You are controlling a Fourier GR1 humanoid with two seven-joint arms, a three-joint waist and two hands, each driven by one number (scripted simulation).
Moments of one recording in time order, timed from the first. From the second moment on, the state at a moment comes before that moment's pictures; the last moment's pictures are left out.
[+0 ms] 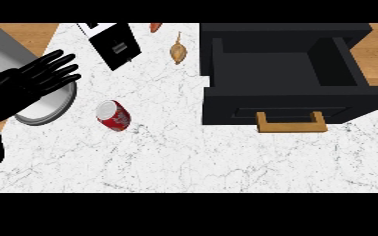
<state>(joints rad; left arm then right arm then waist) -0.36 0.62 0.07 -1.25 0.99 -0.84 0.39 0.43 -0.14 -0.48 -2.13 -0.38 0.31 0.05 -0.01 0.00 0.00</state>
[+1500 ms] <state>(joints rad) -0.50 0.41 0.13 -0.65 0.12 -0.82 -0.29 0.40 -0.11 -0.64 -2.15 -0.46 0.44 0.13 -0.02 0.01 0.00</state>
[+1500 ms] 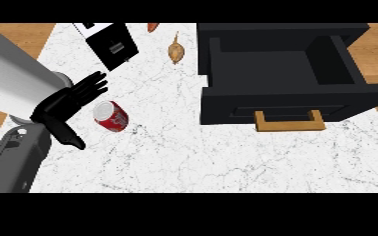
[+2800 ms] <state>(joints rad) -0.60 0.35 0.07 -0.23 -0.07 -0.69 -0.55 0.41 -0.09 -0.67 -2.18 -0.50 0.49 0.17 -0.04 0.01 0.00</state>
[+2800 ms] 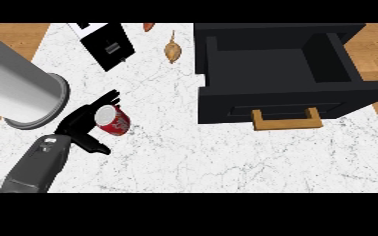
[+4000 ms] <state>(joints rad) -0.63 0.20 0.29 -0.32 0.18 -0.50 -0.50 0.48 -0.02 -0.69 -2.26 -0.53 0.49 0.20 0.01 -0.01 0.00</state>
